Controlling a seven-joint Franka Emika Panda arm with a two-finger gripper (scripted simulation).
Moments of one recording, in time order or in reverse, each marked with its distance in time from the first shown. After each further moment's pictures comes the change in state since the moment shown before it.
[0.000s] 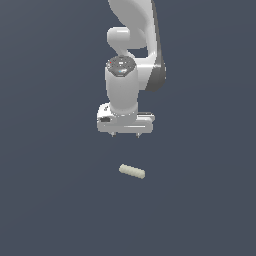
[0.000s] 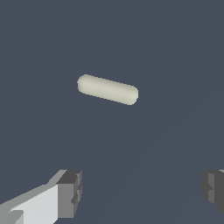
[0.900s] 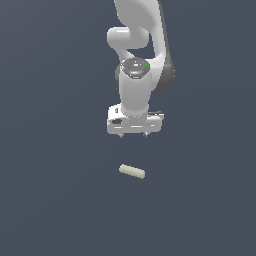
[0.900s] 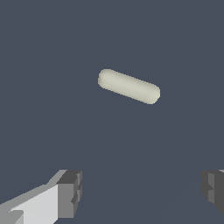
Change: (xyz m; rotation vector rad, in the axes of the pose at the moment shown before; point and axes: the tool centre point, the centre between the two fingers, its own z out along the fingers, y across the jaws) arm -0.004 -0.033 0.006 -0.006 -0.009 -0.091
